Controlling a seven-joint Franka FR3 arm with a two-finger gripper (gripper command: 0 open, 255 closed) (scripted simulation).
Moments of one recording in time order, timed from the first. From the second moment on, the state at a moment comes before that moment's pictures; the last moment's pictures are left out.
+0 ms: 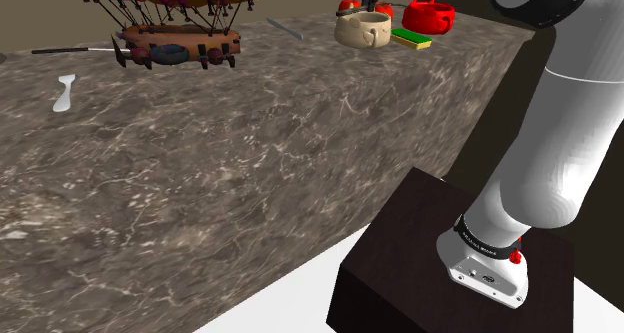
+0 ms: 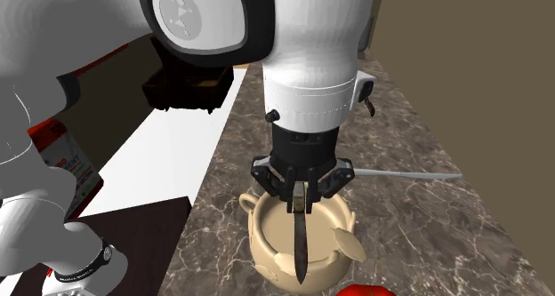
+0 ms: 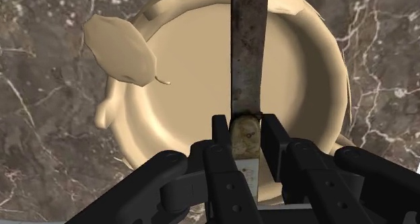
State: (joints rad) arm 0.03 0.20 -0.52 -1.25 0.11 1.44 -1.73
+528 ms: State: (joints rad) arm 0.03 0.20 -0.52 -1.25 0.11 1.44 -1.73
